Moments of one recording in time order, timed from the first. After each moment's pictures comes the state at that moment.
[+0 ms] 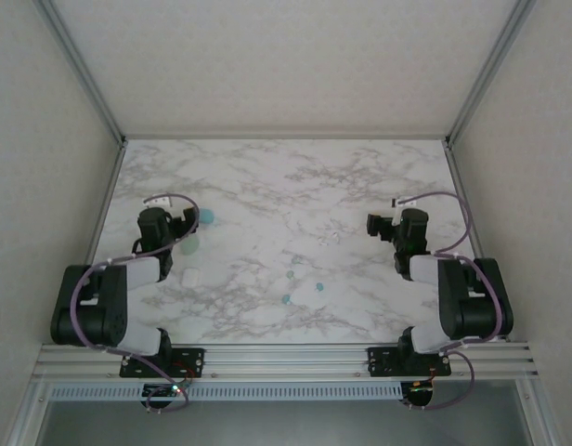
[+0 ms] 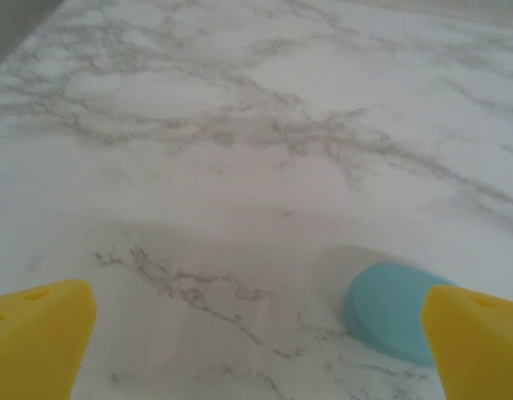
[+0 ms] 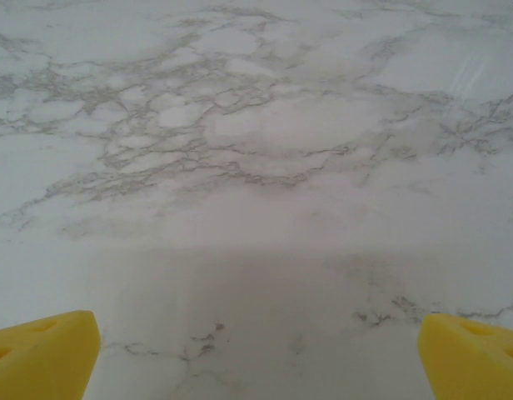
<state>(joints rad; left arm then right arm) -0.02 1.42 0.47 0.50 -0.13 -0.15 0.06 1.47 0.48 0.49 0.02 0.04</state>
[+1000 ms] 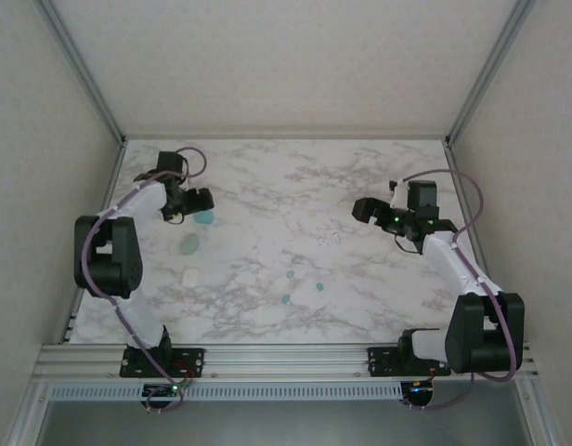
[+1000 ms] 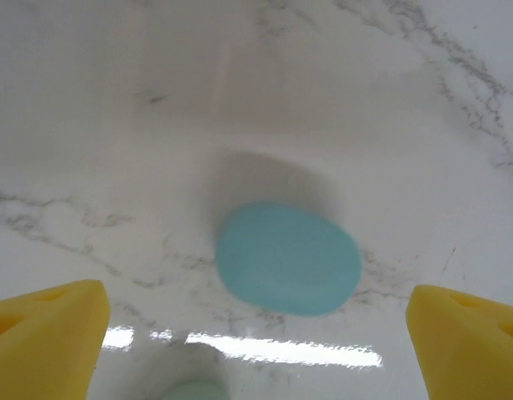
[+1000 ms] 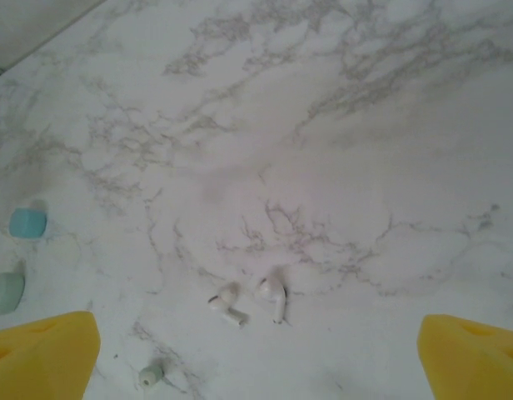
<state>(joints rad) -0.09 1.83 1.31 -0.65 0.06 -0.31 0.07 1.29 0.82 -0.33 -0.45 0.36</state>
